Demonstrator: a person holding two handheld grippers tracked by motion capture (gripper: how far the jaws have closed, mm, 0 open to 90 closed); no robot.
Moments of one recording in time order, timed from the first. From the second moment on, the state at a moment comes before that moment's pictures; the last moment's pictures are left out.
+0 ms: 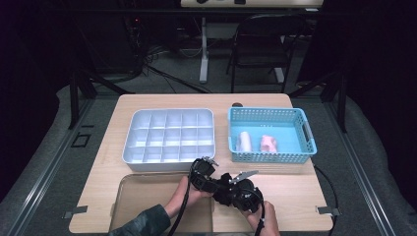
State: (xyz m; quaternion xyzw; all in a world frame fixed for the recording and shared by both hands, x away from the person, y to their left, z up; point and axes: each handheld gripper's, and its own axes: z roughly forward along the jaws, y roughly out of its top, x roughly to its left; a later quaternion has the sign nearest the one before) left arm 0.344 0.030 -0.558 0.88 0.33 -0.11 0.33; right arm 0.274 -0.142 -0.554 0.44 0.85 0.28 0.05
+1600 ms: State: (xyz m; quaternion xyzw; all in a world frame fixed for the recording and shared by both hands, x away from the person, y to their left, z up) left arm 0.327 0.047 -0.510 0.88 0.27 0.03 0.39; right arm 0.314 -0.219 -0.557 0.51 0.82 0.24 0.11
